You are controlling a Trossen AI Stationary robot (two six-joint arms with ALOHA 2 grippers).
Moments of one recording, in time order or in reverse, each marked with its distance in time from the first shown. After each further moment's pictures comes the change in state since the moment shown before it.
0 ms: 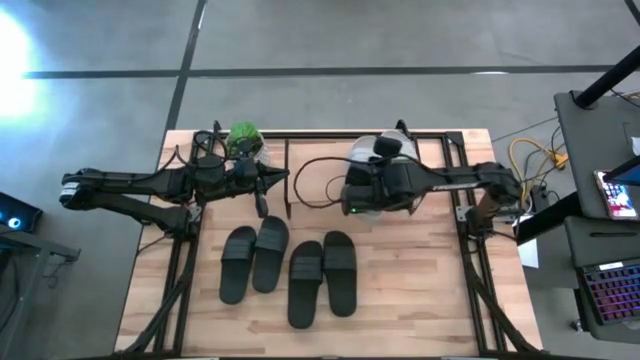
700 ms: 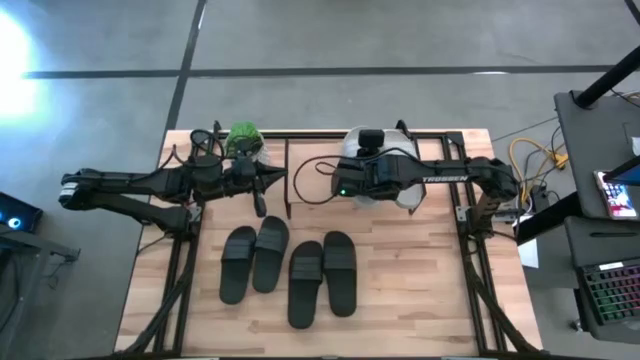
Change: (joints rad) left arm 0.000 -0.013 0.005 -0.001 0.000 0.001; right arm -0.122 0.003 -0.132 0.278 0.027 -0.393
